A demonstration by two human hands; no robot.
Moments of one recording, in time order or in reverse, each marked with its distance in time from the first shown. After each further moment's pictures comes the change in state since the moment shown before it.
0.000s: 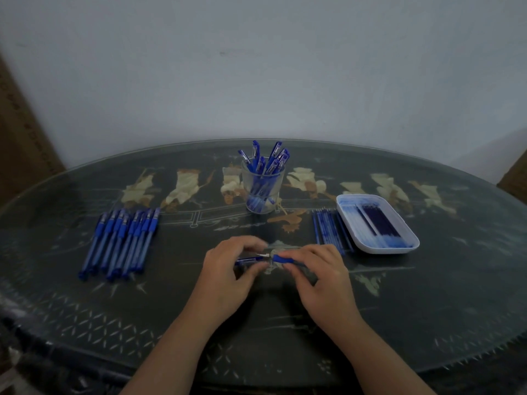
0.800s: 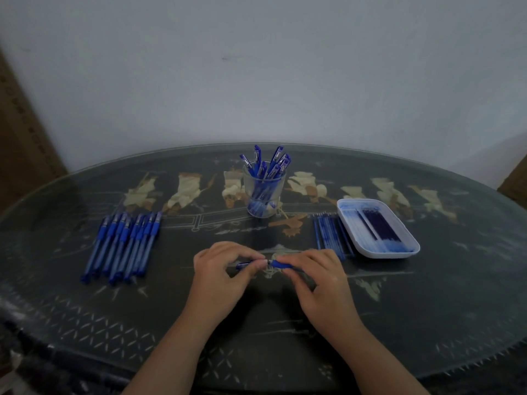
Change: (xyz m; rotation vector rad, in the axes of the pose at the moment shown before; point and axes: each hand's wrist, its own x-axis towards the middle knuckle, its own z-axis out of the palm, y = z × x) left_hand 0.001 -0.006 -0.002 -0.028 0.099 -0.038; right_hand 0.000 0.000 0.001 -0.024 -0.025 -0.038
